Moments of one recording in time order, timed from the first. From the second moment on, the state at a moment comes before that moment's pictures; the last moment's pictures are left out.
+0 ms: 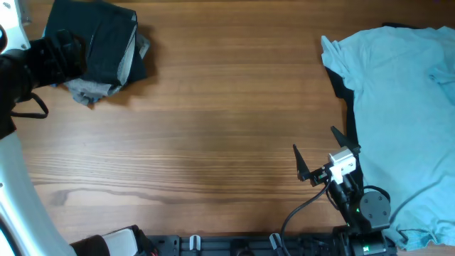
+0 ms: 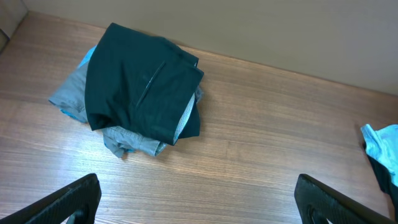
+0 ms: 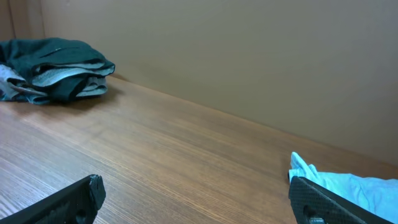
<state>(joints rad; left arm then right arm) 0.30 1.46 2.07 -1.36 0.25 -0.02 0.15 0.02 0.01 0.02 -0.26 -0.16</state>
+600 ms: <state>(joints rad) 0.01 1.14 1.77 -1.00 0.14 -0.02 0.15 0.02 0.01 0.02 -0.26 -0.16</state>
